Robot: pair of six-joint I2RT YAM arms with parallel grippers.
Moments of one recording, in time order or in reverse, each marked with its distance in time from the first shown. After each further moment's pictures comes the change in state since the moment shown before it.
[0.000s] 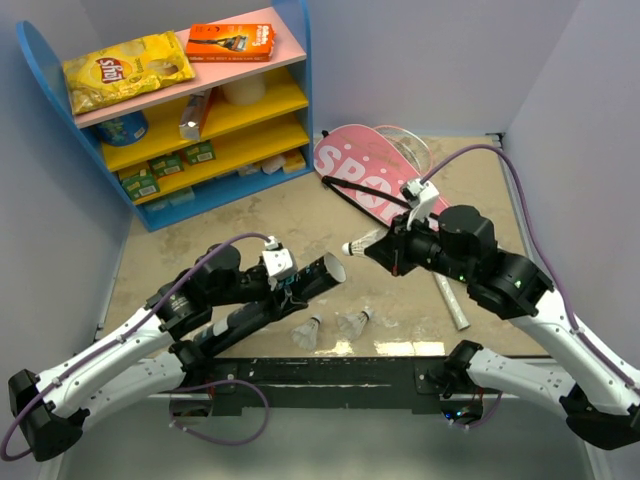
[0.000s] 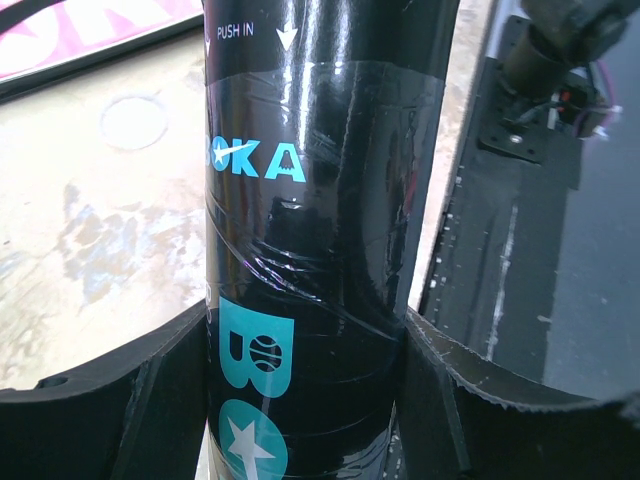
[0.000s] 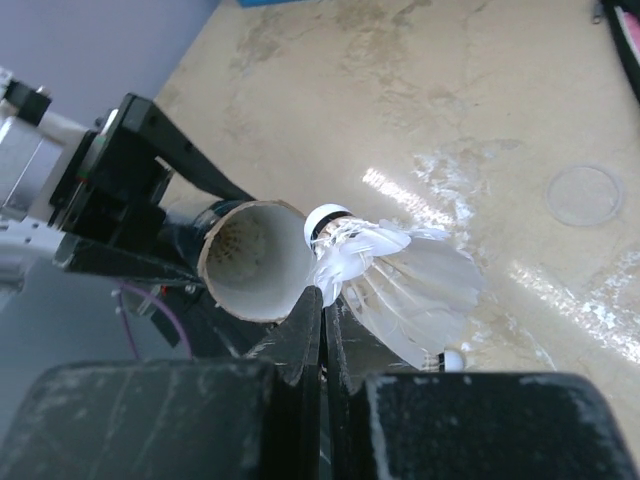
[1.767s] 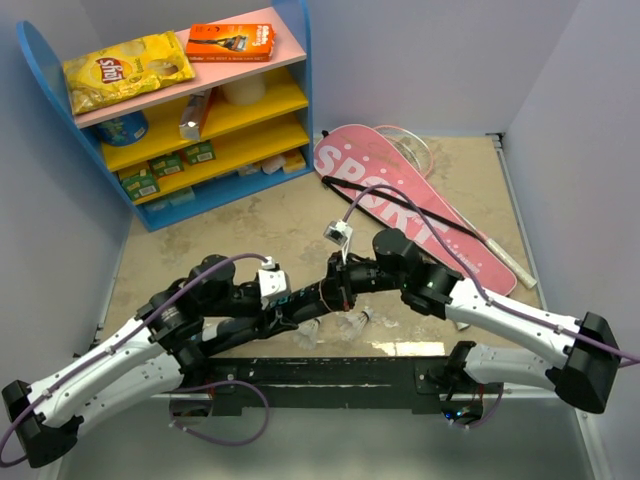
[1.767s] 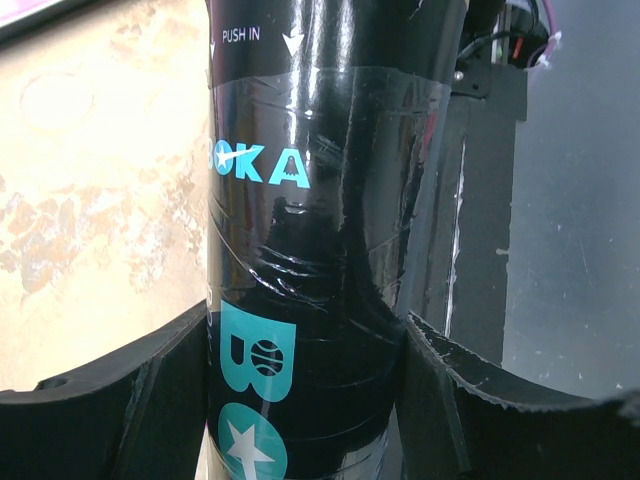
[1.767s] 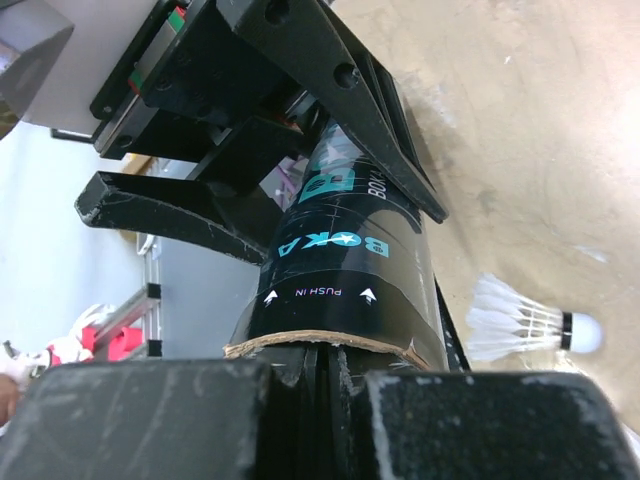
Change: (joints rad) left arm -0.029 -0.095 -0.036 -0.114 0.110 0.061; right arm 0.152 0.219 -0.369 0.638 -0.526 0.163
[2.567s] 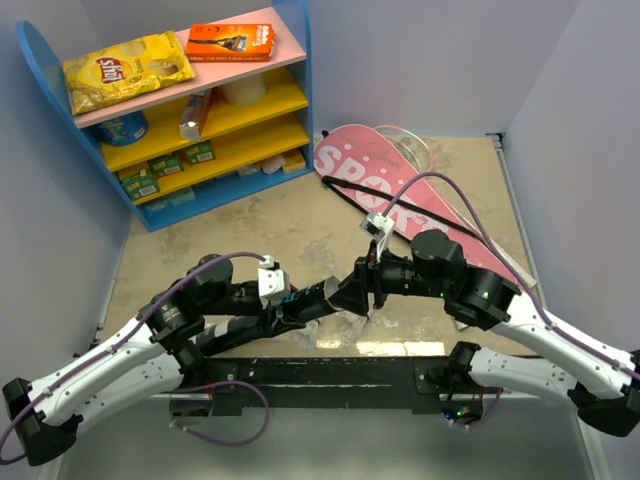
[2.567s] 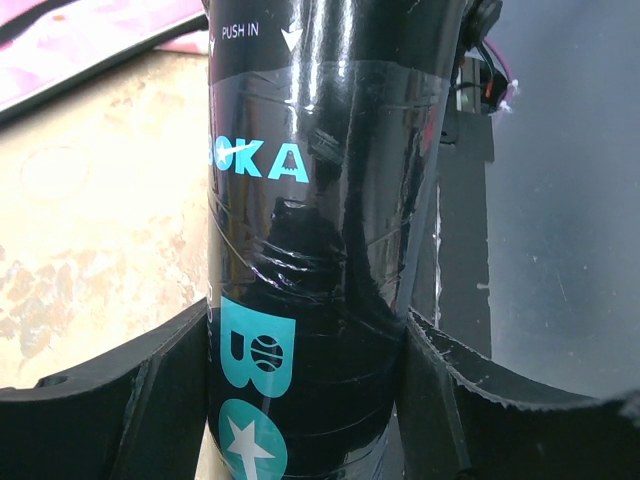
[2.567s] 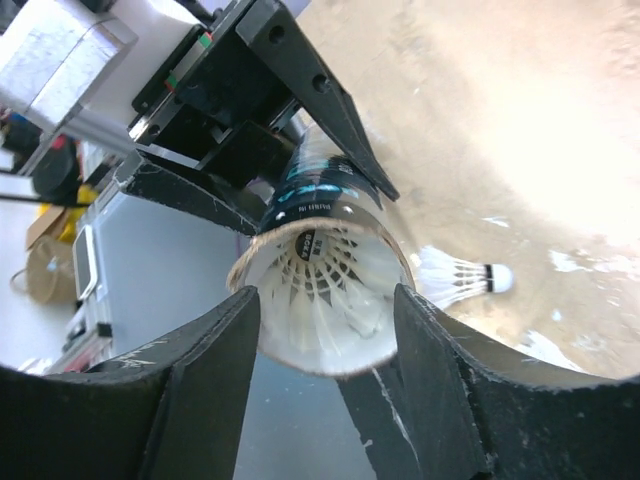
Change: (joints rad) left arm -0.009 -0.001 -0.010 0.101 0.051 -0.017; right arm 0.024 -0.220 0.134 -0.356 0.233 -0.068
